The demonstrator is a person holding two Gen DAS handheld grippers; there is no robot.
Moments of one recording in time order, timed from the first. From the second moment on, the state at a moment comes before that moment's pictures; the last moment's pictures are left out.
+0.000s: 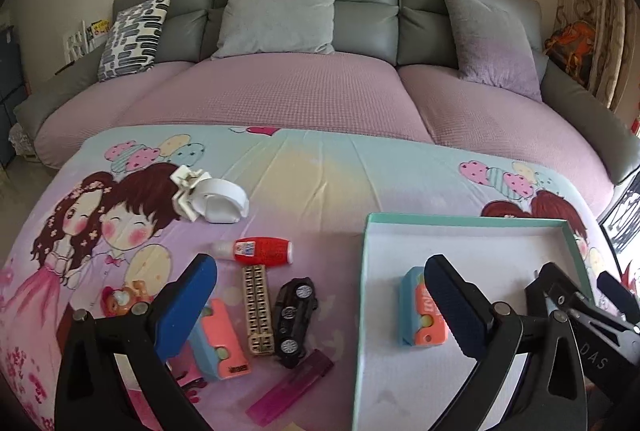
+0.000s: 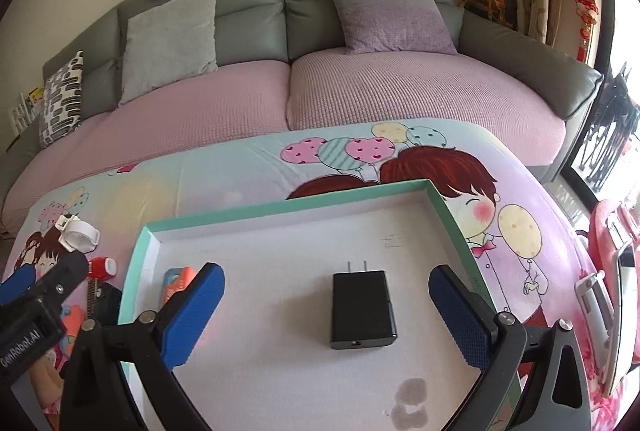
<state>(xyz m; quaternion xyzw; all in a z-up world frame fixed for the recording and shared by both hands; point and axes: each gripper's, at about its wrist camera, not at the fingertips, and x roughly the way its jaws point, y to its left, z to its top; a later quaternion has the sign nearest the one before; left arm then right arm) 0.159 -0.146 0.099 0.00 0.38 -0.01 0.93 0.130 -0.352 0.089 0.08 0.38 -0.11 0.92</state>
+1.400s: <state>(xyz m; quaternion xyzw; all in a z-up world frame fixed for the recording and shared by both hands) 0.129 0.055 0.064 -0.13 0.46 0.11 0.87 0.141 -0.126 0.060 -0.02 0.42 0.16 0.89</state>
